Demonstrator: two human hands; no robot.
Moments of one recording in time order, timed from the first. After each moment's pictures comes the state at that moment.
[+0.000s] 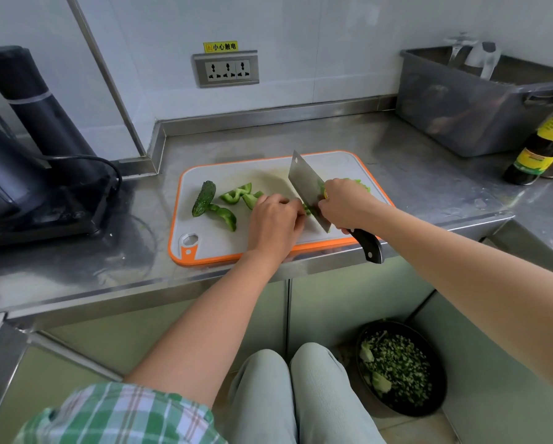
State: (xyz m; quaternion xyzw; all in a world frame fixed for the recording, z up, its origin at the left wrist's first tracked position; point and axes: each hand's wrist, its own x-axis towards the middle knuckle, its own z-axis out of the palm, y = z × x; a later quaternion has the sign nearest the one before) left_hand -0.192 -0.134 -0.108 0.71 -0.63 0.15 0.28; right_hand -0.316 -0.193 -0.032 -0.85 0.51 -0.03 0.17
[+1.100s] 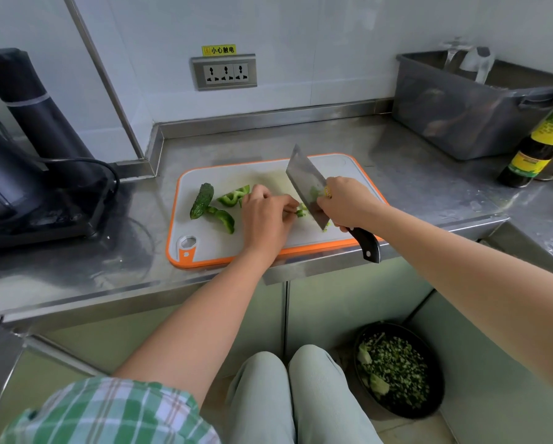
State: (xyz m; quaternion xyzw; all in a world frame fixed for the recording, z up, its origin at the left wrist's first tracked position) left_hand -0.181 -0.142 -0.109 0.73 -0.57 0.09 0.36; right_hand -0.322 -0.194 -0.027 -0.83 0.51 -0.07 0.21
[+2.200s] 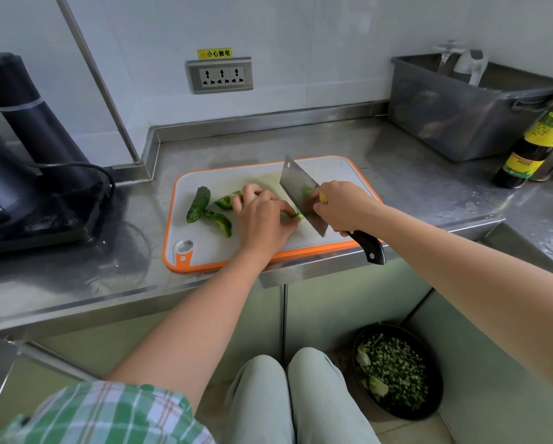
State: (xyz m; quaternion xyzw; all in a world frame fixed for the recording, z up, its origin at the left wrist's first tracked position) left_hand -0.182 -0.139 -0.103 0.76 -0.57 0.12 0.28; right_hand -0.325 -0.190 -0.022 -0.85 0.50 -0.03 0.19
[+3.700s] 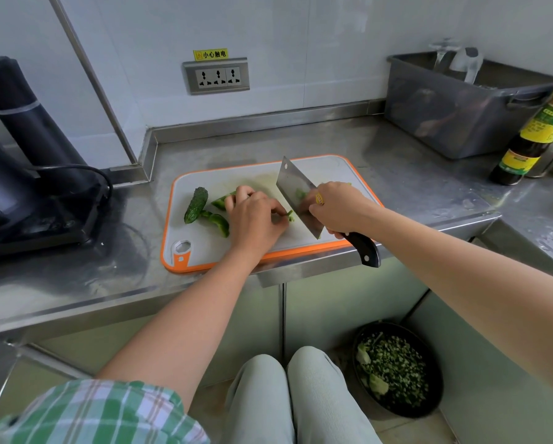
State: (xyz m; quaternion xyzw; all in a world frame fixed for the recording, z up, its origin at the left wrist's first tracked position) left_hand -0.175 -0.136 -0.099 0.77 -0.57 0.10 0.28; right_hand -0.326 -0.183 -0.020 -0.84 0.50 -0.04 0.21
